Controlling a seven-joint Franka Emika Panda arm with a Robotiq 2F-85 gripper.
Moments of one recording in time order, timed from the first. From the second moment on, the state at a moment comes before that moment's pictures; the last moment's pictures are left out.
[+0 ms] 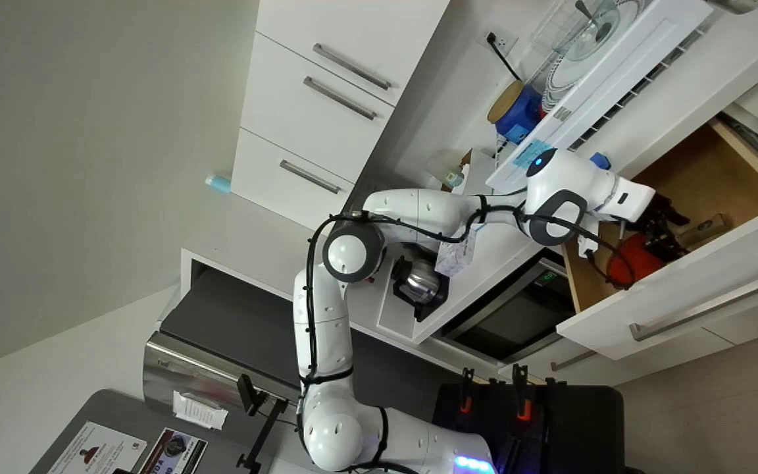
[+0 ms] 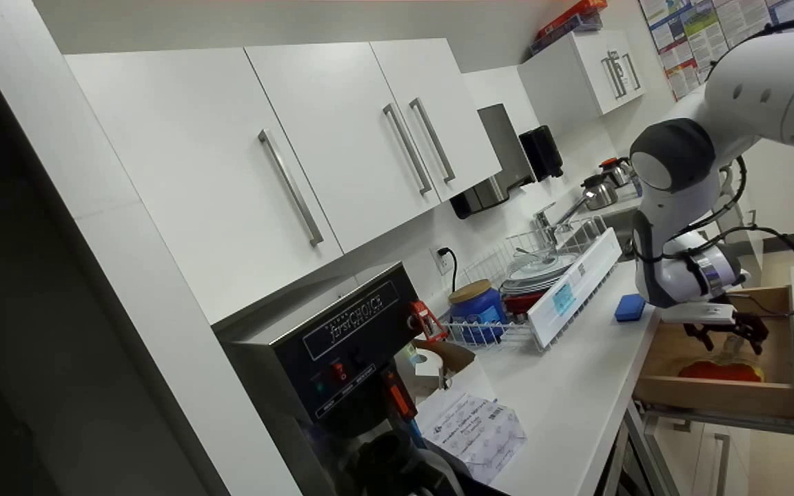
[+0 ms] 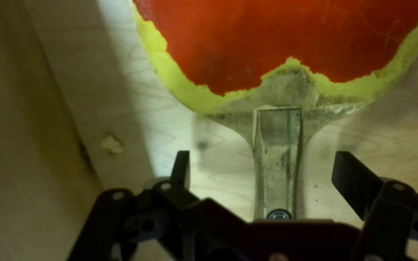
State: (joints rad) arm -0.34 1.01 -0.29 -1.72 0.33 2.71 0.70
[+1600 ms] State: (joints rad) arm -0.36 0.87 -0.35 -1.73 0.33 2.53 0.68
